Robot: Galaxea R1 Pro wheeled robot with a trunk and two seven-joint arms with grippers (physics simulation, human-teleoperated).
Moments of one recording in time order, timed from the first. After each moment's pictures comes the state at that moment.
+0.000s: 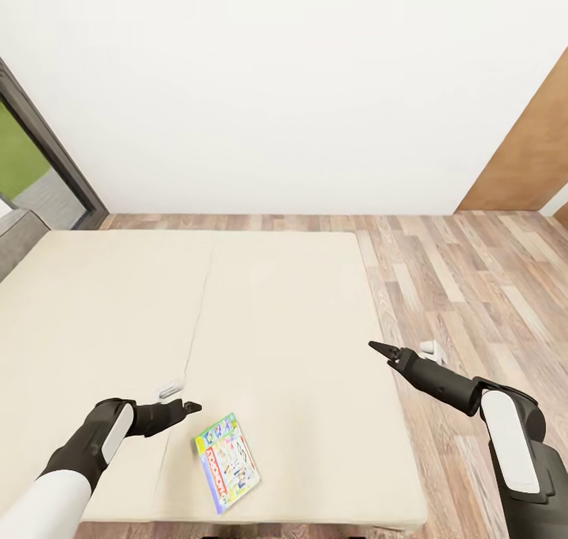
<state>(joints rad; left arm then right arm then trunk) -0.62 0.16 0.16 -0.67 0.23 0.77 -0.37 -0.38 -0.08 -0.31 -1.54 -0.75 1.04 0.26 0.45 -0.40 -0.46</state>
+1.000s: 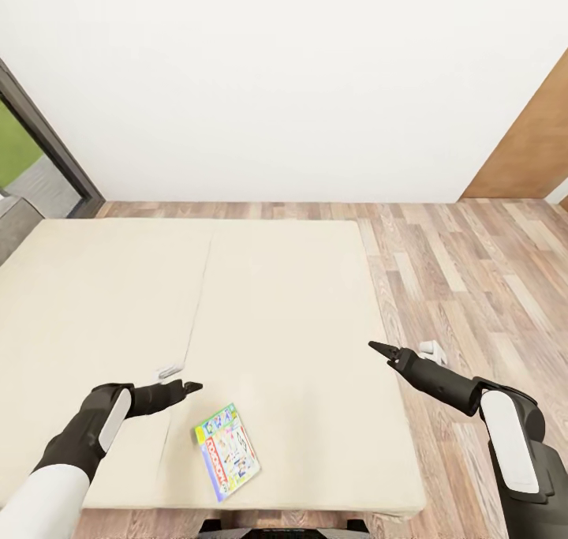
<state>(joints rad) -0.62 0.16 0.17 -0.80 0.23 0.78 -0.40 -0.38 -0.08 -0.31 -1.54 -0.75 1.04 0.26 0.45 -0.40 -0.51</state>
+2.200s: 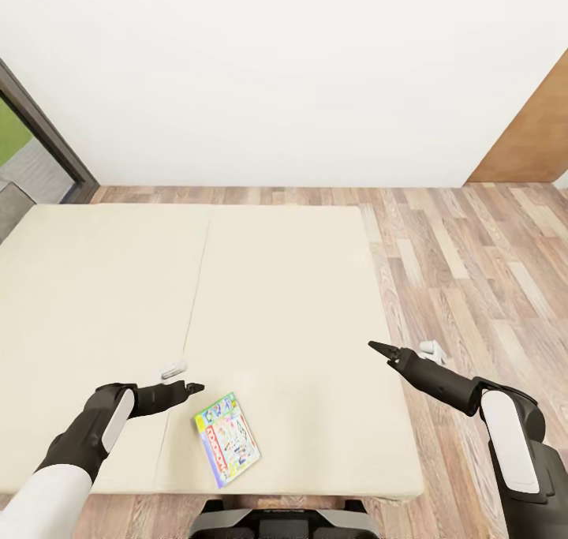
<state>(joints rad) -0.62 0.16 0.14 -0.80 0.23 0.76 -0.39 -0.38 -0.08 -0.31 -1.54 -0.75 1.04 0.26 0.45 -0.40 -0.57</state>
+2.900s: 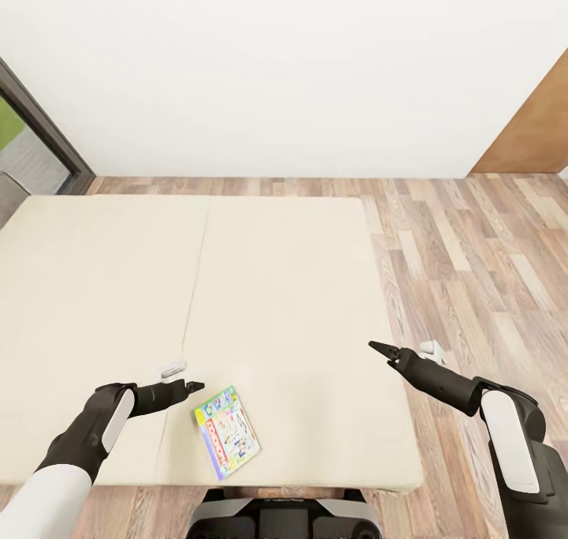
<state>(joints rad) -0.62 0.16 0.14 -0.80 0.23 0.74 -0.40 -0.38 -0.08 -0.31 -1.54 -0.75 1.04 0.26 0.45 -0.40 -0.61</state>
